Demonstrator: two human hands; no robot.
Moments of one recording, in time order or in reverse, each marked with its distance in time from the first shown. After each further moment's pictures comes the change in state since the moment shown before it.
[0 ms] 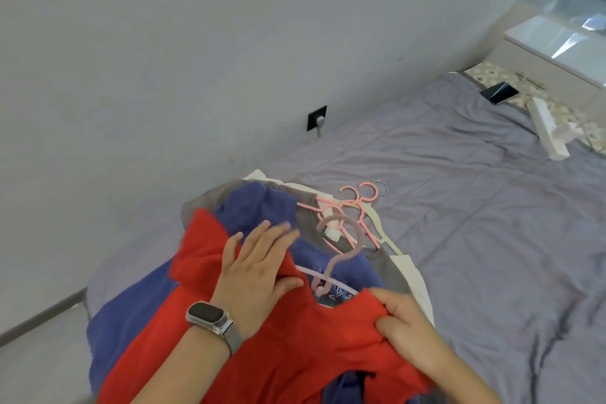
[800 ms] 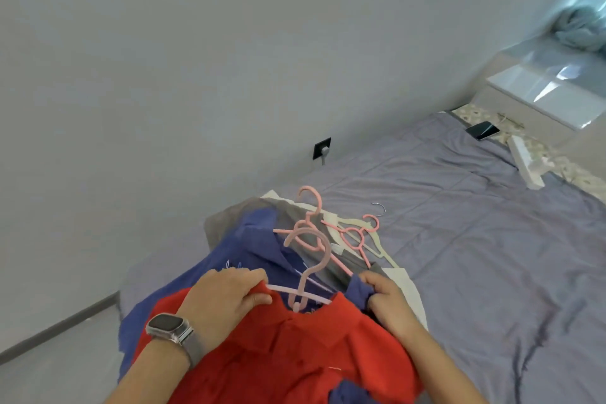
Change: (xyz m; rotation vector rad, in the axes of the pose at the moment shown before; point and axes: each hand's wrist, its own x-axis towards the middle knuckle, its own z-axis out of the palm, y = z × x) left_hand -0.052 -0.019 -0.097 -0.050 -0.255 -0.002; right_hand 0.005 -0.025 0.017 0.003 0.204 0.053
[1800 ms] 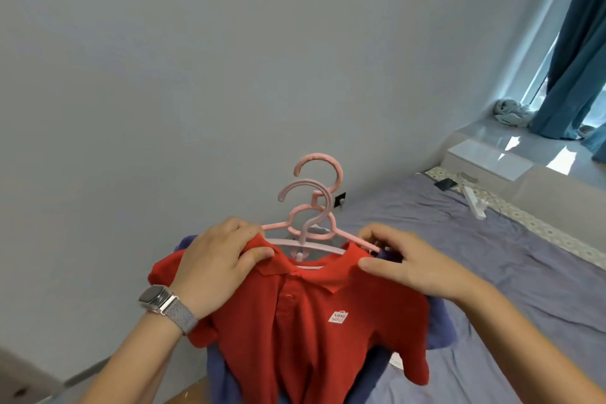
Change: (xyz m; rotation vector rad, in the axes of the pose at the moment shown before) left_hand -0.369 0.092 -0.346 -0.039 0.380 -0.051; right_hand -0.443 -0.360 0.030 -0.415 -0.210 -0.646
